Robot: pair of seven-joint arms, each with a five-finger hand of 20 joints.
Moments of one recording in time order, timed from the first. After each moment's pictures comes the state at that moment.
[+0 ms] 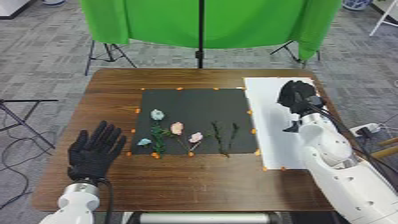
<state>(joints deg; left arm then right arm) 123.1 -64.3 -90.2 -117.9 0.1 13.2 17.2 -82.2 -53.6 69.8 -92.9 -137.9 10.5 16.7</state>
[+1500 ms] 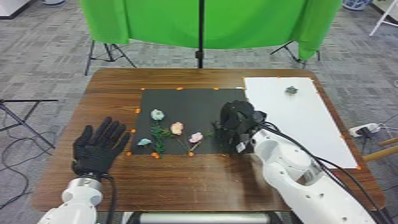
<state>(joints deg) 120.7 -64.2 -89.3 -117.4 2.5 14.3 15.1 -83.1 -58.5 58.4 -102.4 -135.1 -3.7 11.4</state>
